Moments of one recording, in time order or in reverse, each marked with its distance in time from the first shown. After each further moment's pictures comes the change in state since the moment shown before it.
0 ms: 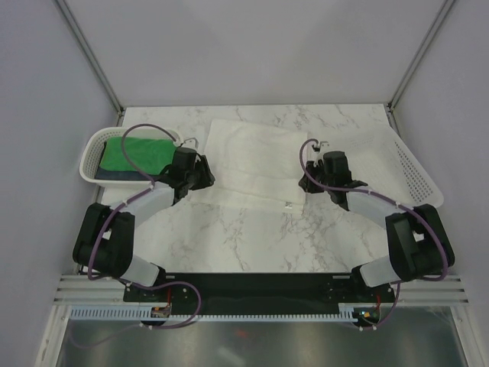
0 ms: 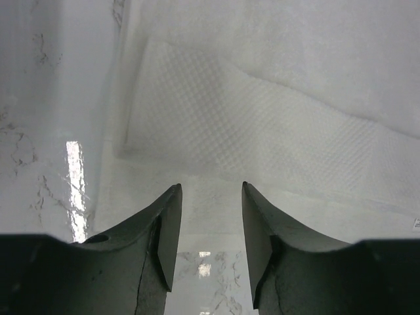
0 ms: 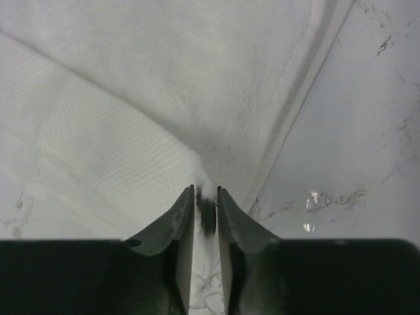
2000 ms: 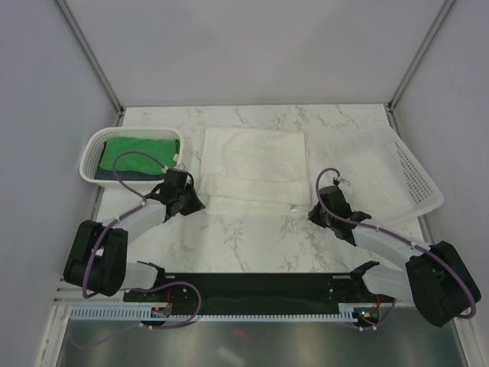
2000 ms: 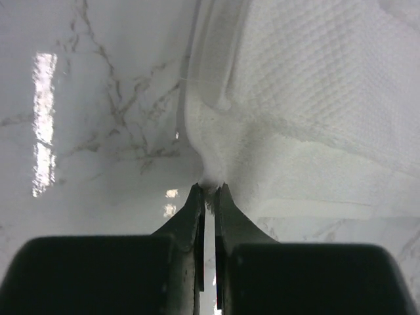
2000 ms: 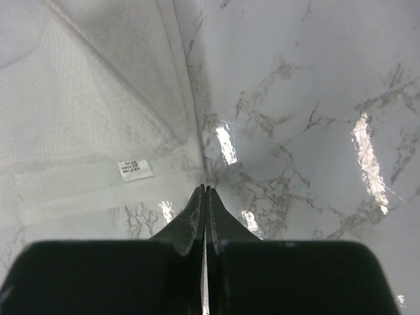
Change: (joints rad) left arm 0.061 -0.117 -0.205 -0.120 0.066 -0.150; right arm 0.188 -0.255 -0.267 -0.167 0.383 0.635
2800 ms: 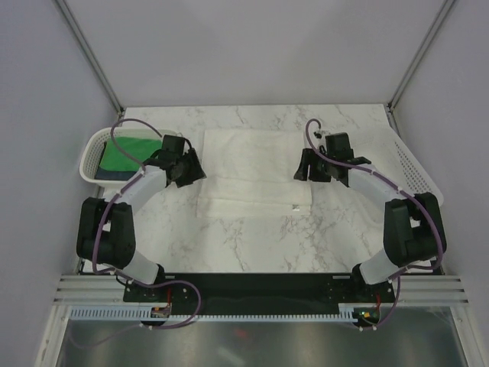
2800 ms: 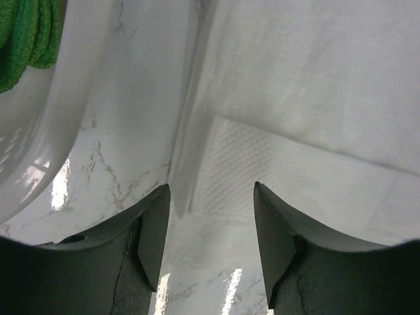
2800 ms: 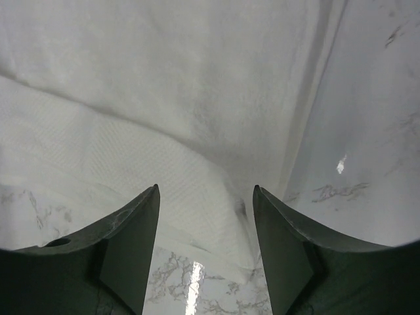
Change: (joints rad) left arm 0.049 0.151 0.404 -0.211 0.005 0.073; right arm -0.245 0.356 0.580 -0.197 -0.452 -0.565
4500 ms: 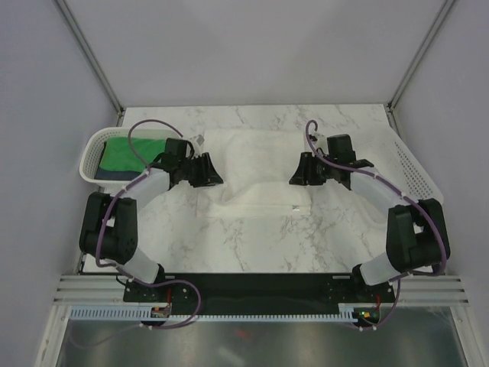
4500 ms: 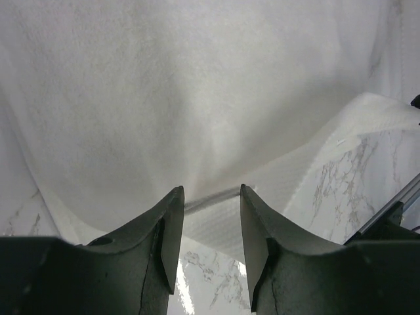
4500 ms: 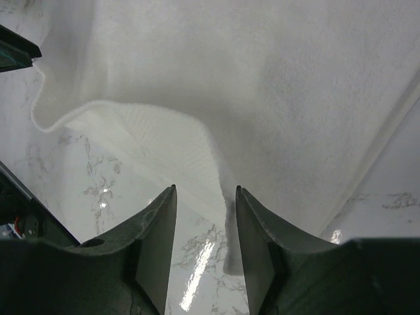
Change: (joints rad) left arm 0.003 0.093 -0.038 0.158 0.437 0.158; right arm -0.008 0.013 -0.012 -0.021 -0.276 -0.071
